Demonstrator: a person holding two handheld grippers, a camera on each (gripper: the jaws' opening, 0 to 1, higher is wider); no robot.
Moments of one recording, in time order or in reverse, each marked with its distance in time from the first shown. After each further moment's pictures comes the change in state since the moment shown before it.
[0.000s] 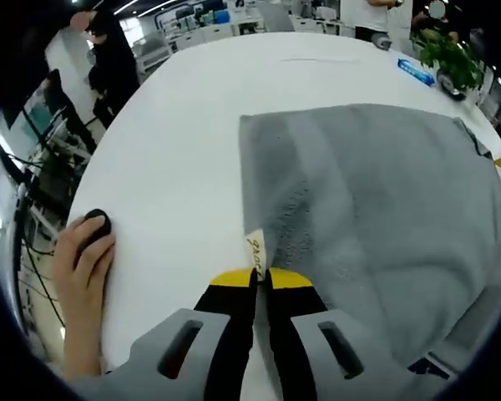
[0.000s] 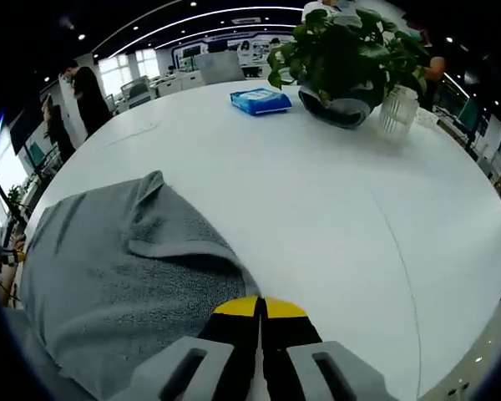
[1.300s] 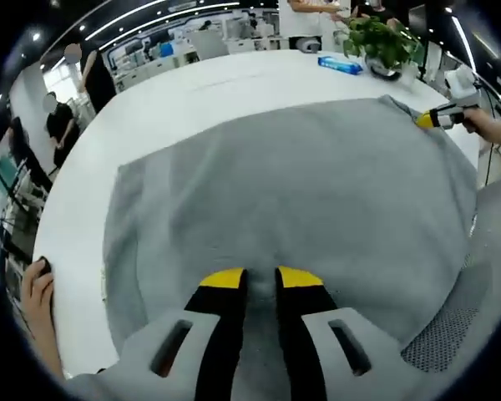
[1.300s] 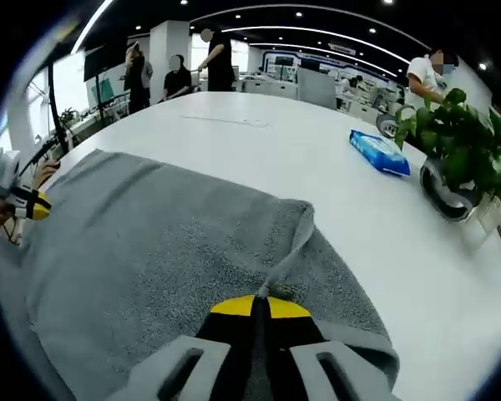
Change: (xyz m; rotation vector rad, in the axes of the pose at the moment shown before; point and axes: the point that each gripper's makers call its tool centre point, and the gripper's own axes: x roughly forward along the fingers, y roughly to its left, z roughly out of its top) left arm -0.003 -0.152 0.007 0.238 -0.139 -0.177; right arm 0.035 0.143 0.047 -0.364 -0.125 0.206
